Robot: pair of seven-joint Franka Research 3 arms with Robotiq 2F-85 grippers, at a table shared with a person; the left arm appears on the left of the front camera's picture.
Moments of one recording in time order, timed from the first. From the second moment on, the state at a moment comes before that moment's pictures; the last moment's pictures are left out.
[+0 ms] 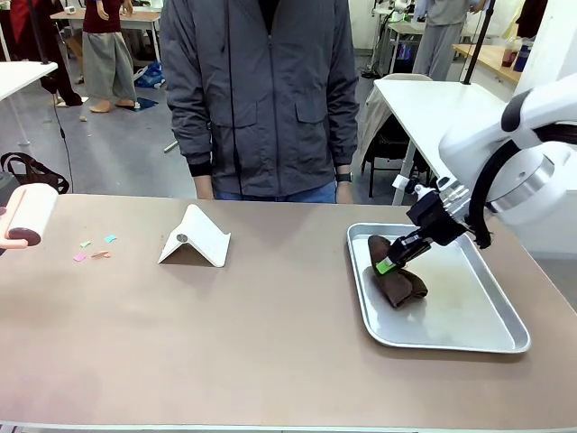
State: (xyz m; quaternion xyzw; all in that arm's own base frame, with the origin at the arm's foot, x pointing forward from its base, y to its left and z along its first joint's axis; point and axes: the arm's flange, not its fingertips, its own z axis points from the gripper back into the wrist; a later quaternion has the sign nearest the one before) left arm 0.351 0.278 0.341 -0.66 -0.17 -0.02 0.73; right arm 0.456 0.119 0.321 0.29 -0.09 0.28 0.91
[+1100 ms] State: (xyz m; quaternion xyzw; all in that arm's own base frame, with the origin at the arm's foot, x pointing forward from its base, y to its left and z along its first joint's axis) left arm 0.351 0.278 0.341 -0.66 -0.17 -0.02 0.73; right arm 0.463 0.100 0.312 0.14 -0.10 0.21 0.96
